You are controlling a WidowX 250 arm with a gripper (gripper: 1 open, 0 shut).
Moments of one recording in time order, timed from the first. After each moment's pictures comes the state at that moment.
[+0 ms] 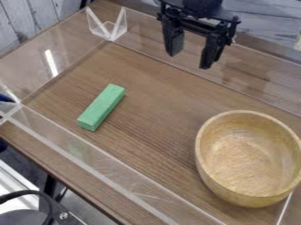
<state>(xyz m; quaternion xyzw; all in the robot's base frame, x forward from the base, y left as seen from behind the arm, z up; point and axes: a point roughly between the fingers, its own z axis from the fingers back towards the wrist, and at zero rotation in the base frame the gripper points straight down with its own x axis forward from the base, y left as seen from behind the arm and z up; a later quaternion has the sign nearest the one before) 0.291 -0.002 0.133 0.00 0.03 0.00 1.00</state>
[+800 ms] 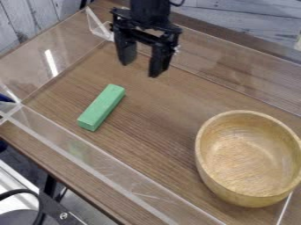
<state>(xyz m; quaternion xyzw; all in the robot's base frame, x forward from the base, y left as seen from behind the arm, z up) 0.254 0.068 0.117 -0.01 0.07 0.02 1.00</state>
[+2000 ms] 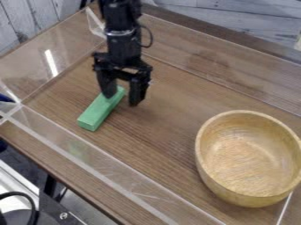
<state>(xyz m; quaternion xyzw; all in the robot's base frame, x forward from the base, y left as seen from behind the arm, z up) 0.254 0.098 0.041 -0.04 0.07 0.07 0.99</state>
